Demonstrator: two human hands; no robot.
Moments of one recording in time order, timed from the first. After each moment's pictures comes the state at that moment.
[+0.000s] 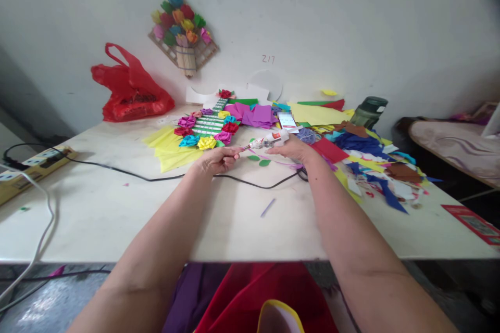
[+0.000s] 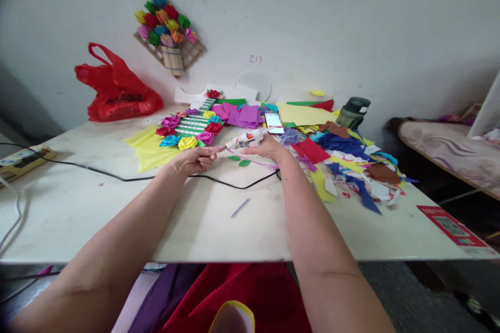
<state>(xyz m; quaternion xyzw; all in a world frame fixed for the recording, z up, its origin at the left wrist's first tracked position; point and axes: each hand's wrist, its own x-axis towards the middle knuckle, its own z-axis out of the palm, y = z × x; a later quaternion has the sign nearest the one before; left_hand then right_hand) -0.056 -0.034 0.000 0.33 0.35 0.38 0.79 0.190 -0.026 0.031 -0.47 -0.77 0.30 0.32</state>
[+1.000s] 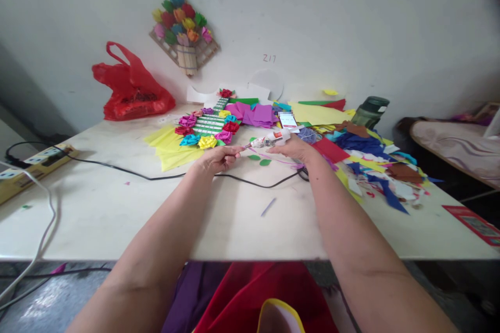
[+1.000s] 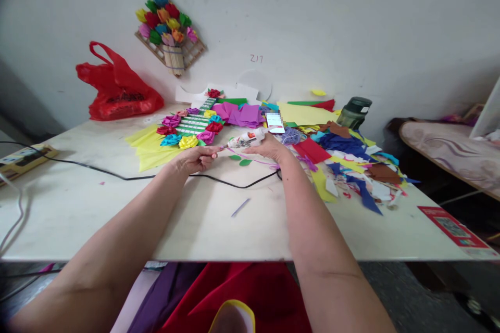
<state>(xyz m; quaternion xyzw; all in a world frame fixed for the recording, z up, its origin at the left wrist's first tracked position) -0.054 -0.034 0.002 0.32 0.38 0.40 0.77 0.190 -0.029 0.034 -0.47 -0.76 0.31 0.32</state>
